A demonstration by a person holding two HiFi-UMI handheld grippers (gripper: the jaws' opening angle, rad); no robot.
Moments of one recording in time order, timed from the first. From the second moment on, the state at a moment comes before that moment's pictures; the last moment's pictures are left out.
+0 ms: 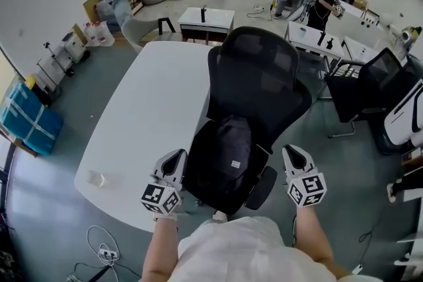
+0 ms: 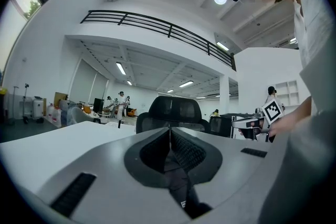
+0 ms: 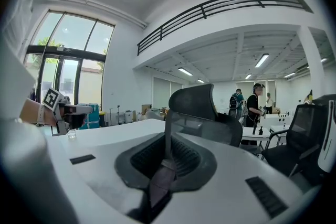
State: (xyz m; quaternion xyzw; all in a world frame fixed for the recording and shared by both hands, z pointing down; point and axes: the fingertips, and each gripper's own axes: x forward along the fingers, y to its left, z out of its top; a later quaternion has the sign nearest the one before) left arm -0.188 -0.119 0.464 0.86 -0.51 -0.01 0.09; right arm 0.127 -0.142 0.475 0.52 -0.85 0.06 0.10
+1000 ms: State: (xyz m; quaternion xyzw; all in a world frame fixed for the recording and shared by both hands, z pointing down) left arm -0.118 -0.200 0.600 0.86 -0.47 0.08 0.19; right arm 0.084 -0.230 0.616 0.40 -0.88 0.16 0.18
